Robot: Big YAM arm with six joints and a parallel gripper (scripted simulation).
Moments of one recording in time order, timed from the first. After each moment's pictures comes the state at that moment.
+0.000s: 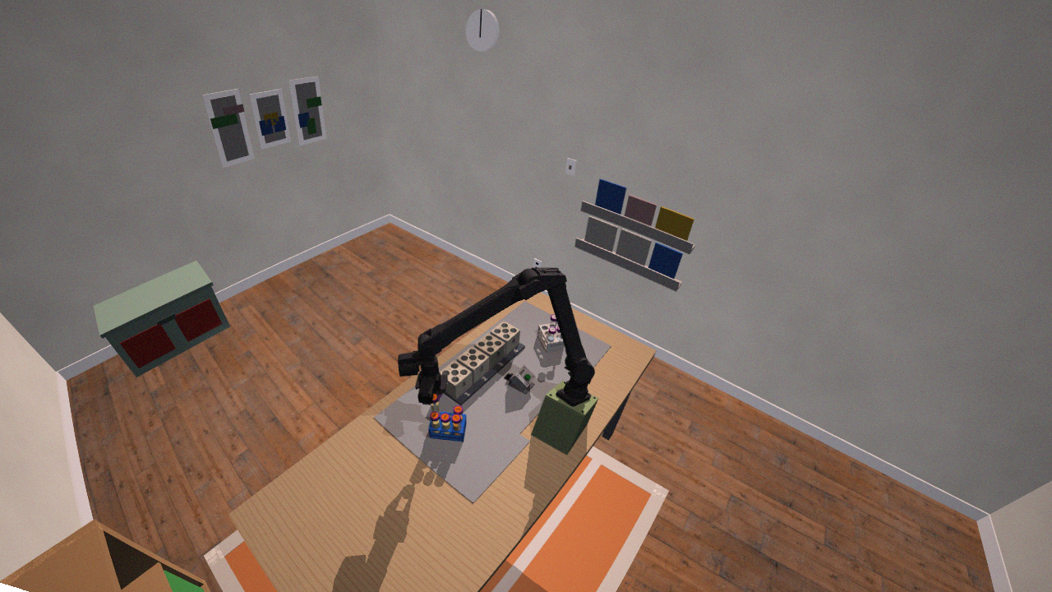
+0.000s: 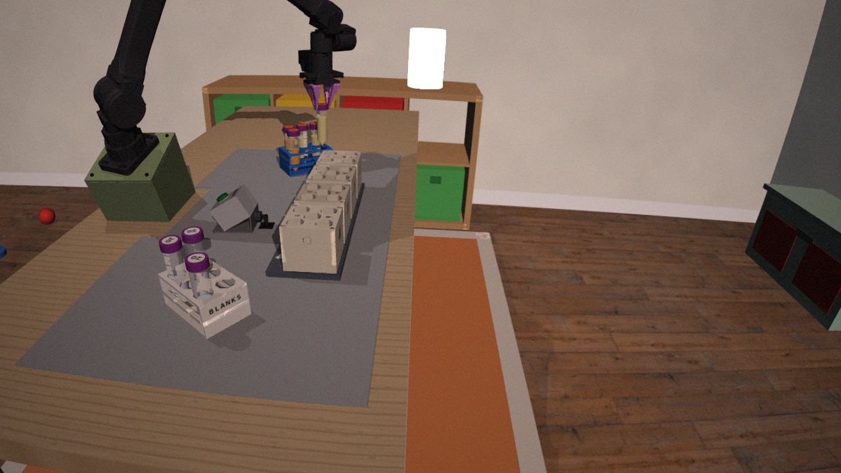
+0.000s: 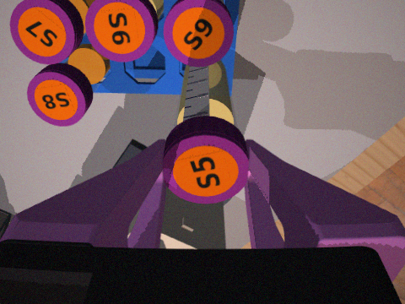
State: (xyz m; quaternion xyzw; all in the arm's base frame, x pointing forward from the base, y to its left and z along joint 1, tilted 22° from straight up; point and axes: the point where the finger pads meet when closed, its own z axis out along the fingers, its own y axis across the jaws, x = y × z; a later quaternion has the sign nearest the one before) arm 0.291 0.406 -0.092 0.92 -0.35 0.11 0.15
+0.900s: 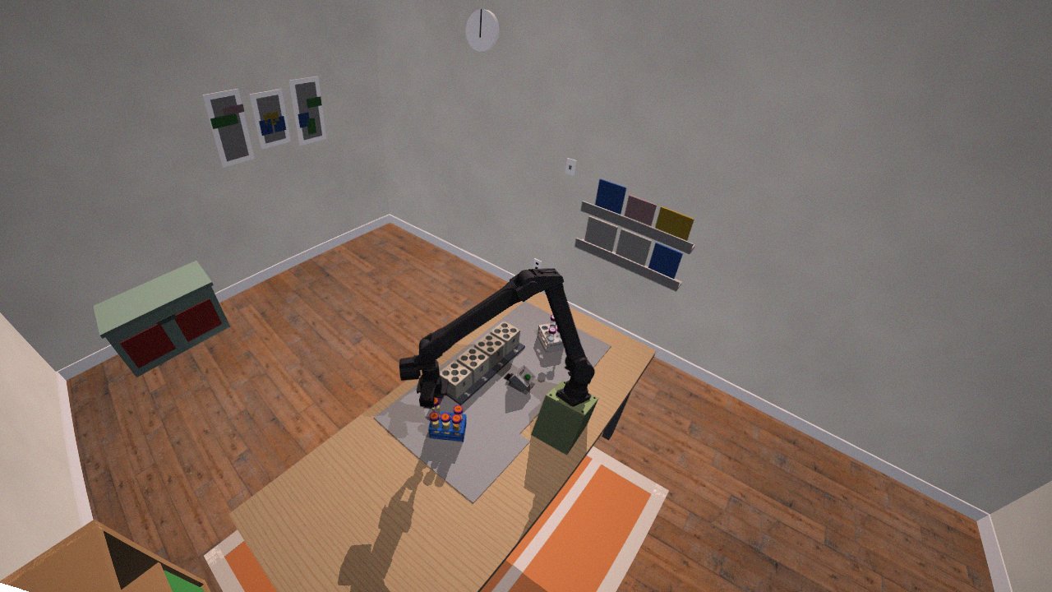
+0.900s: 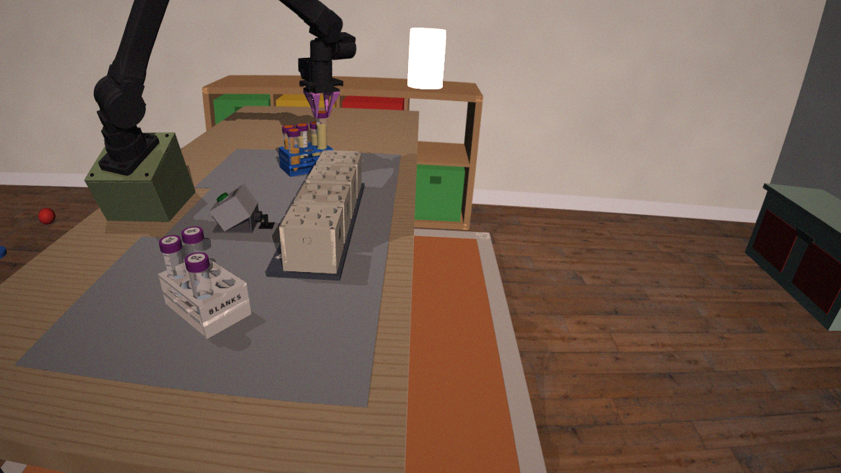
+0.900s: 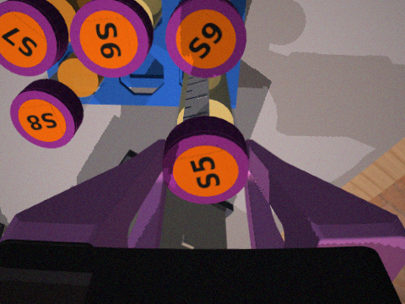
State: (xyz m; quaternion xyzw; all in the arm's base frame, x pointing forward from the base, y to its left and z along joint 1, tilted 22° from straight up) arm 0.293 0.397 -0.112 0.92 -0.35 0.11 0.15
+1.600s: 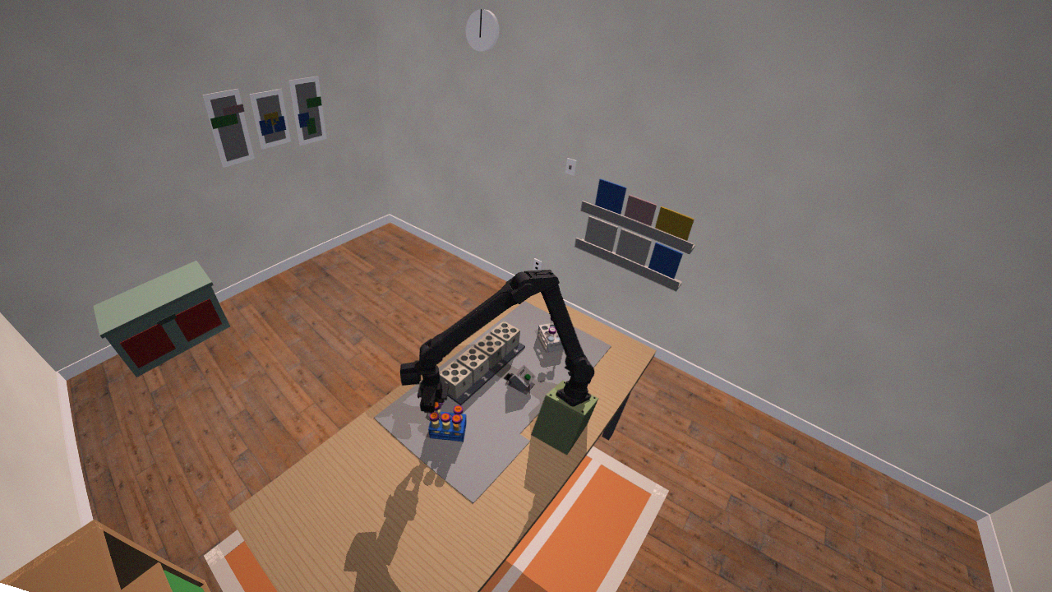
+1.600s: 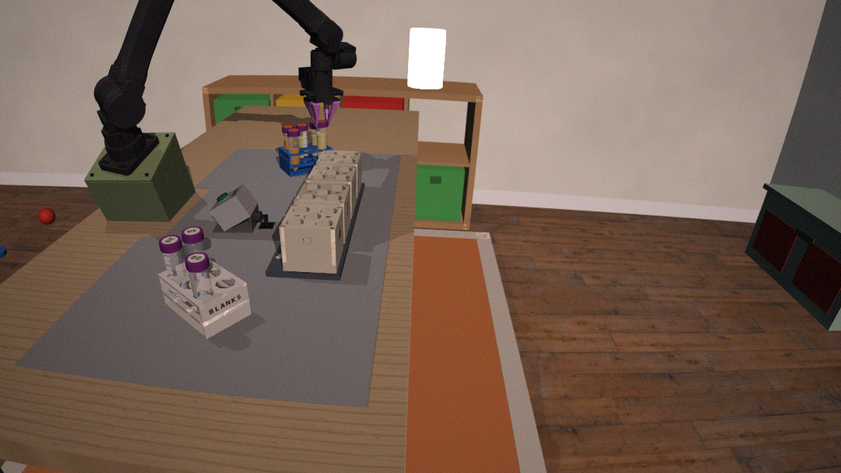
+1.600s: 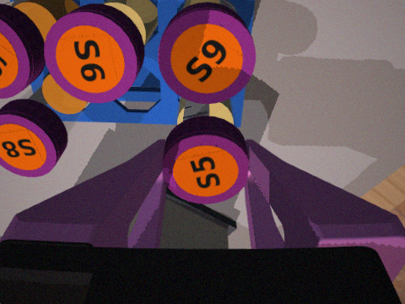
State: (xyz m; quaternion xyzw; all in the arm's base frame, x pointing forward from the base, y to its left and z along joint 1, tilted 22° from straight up) arm 0.296 0.387 -0.136 0.92 -0.35 0.11 0.16
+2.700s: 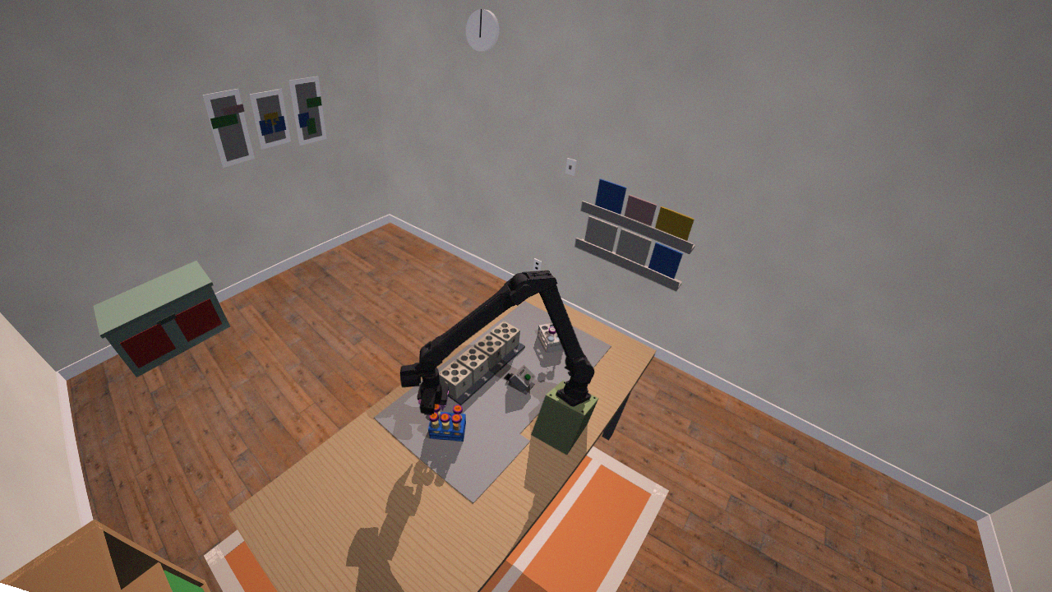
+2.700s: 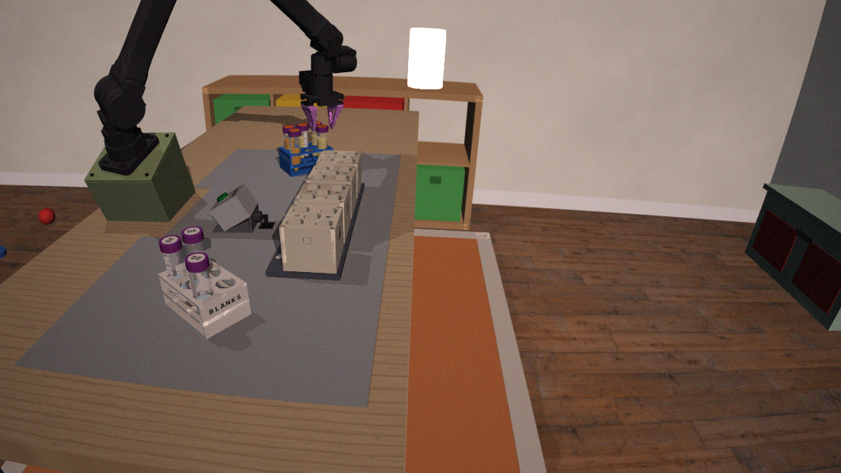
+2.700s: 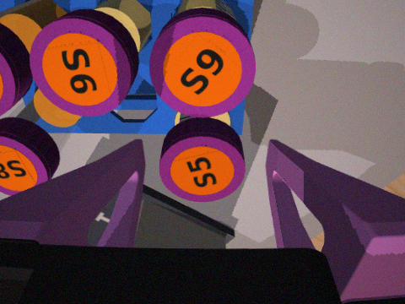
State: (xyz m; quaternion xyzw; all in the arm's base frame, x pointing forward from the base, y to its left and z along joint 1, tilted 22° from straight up) arm 0.297 0.386 -0.146 0.92 -0.35 0.11 0.15
